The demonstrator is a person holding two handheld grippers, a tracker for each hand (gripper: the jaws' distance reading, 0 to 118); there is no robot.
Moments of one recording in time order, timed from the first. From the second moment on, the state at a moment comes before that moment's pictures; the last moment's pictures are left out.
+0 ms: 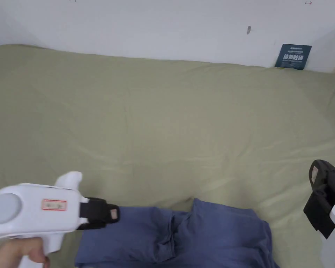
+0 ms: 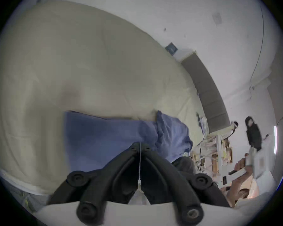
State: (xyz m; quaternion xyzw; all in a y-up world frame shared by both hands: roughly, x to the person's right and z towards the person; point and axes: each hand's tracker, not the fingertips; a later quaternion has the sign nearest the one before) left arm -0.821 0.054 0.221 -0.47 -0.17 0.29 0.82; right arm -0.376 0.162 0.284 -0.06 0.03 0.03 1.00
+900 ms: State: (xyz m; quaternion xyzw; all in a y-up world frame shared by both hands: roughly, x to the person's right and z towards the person) left arm -0.863 -0.091 0.182 -0.52 -0.24 0.47 0.67; right arm -0.404 0.163 0.281 -0.07 0.05 0.05 1.00
